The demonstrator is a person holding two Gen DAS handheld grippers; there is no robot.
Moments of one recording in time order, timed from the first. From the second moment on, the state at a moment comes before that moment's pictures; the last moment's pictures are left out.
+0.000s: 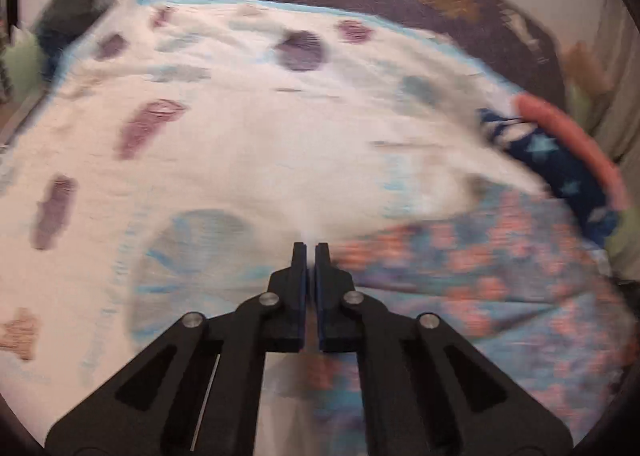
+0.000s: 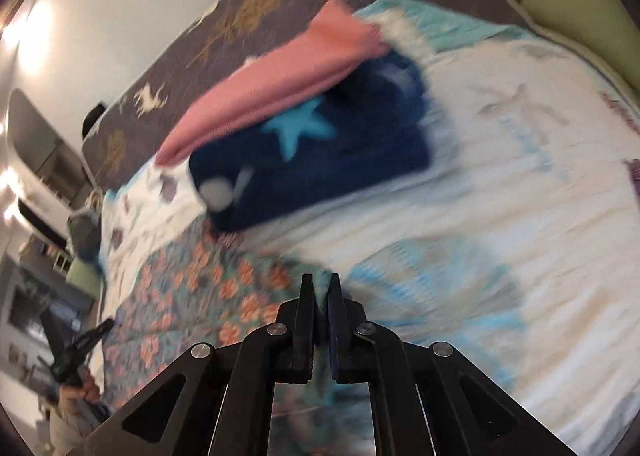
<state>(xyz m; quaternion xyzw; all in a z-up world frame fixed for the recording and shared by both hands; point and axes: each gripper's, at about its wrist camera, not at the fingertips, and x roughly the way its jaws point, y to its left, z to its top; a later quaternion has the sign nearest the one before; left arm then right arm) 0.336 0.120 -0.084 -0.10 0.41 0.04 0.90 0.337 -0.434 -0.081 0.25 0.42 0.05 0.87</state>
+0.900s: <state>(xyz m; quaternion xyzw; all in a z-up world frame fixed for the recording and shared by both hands) 0.080 0.139 -0.064 -0.13 0.42 -0.07 0.89 0.059 -0.404 -0.026 0.13 0.36 0.02 0.92</state>
